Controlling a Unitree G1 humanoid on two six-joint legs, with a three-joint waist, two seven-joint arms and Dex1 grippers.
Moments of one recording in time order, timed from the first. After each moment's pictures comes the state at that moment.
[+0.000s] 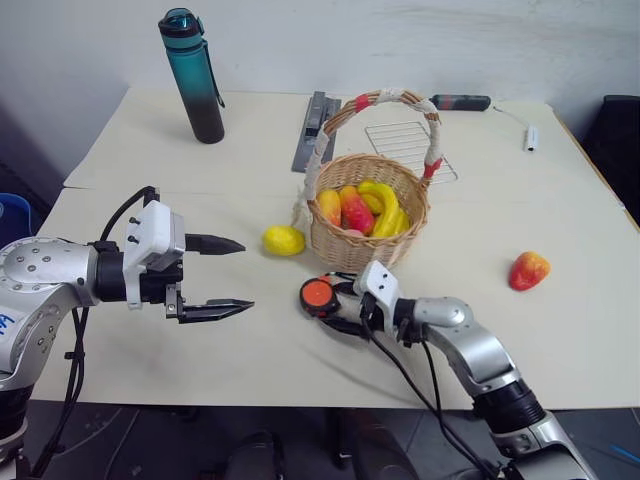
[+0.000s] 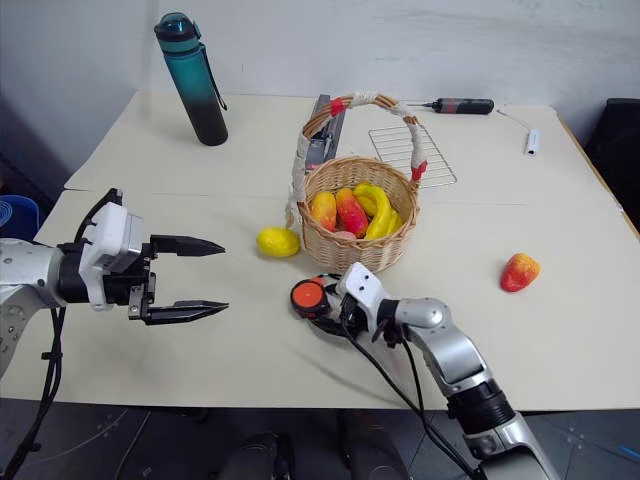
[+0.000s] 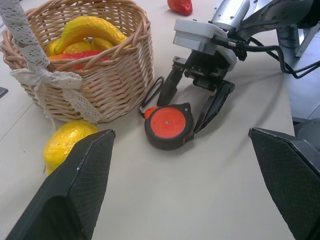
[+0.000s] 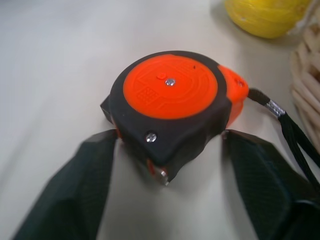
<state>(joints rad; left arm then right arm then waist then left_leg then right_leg) -0.29 1.00 0.22 -0.40 -0.65 0.58 -1.08 -0.35 -0.38 0.29 -0.07 0.19 0.39 0.86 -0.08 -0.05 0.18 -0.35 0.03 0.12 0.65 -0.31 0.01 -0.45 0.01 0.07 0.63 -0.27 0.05</state>
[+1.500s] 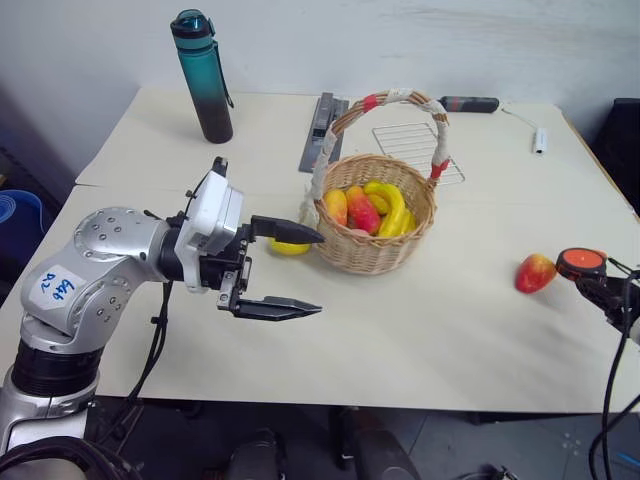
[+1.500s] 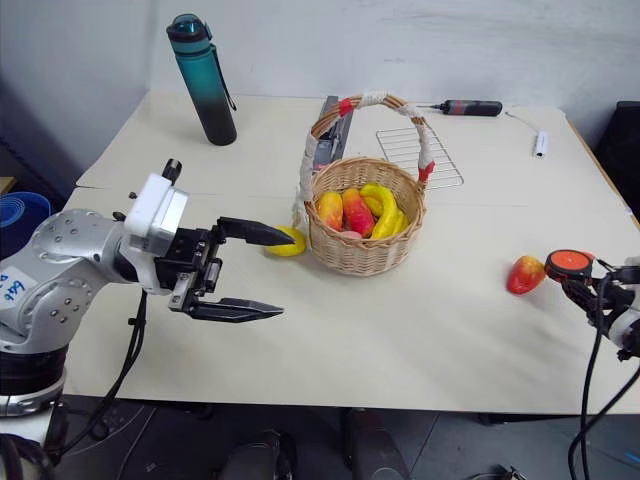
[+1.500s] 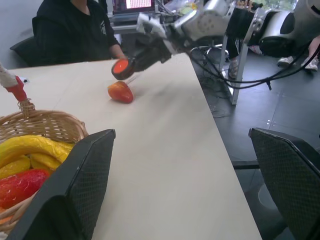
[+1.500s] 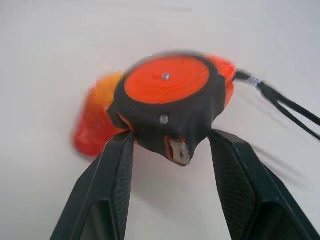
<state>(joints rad) -0.59 0.78 0.03 -0.43 -0.78 0.65 -1.08 -0.10 -0.79 -0.61 0.21 0.41 0.56 0.53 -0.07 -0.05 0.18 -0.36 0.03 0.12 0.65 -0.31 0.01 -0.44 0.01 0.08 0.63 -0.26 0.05</state>
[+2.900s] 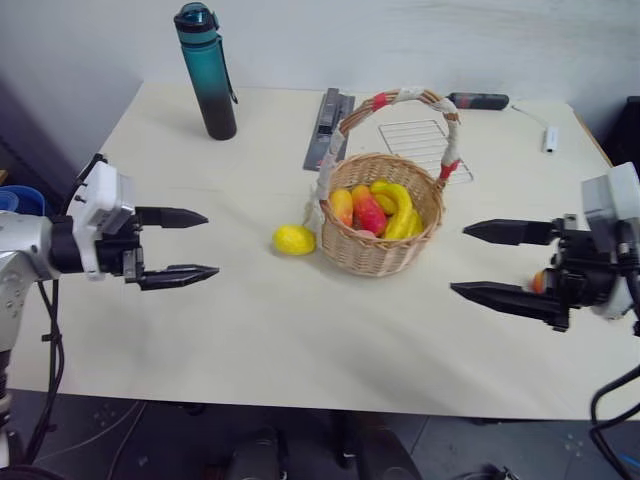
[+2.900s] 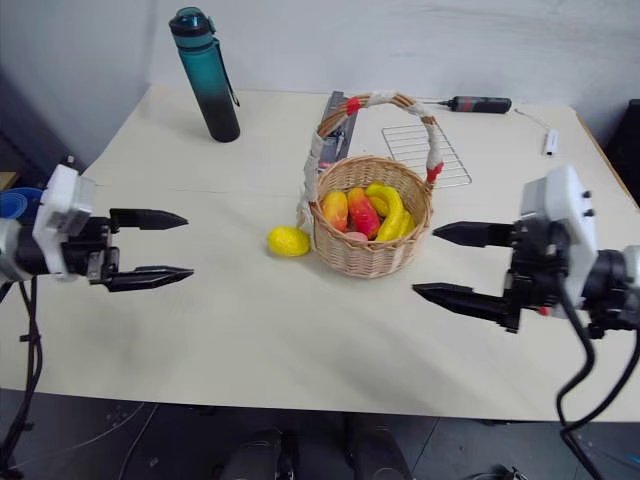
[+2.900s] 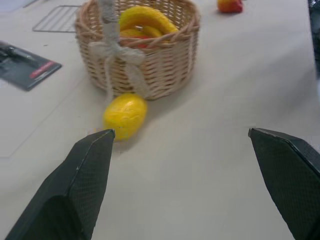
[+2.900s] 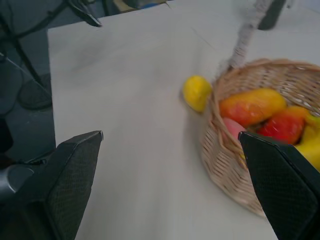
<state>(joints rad) -0.48 1.00 0.17 -0.05 -0.56 0.49 -1.21 -0.23 -1.10 -0.49 -0.59 1.10 0.91 0.89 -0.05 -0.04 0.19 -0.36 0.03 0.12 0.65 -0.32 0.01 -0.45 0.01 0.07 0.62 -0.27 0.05</state>
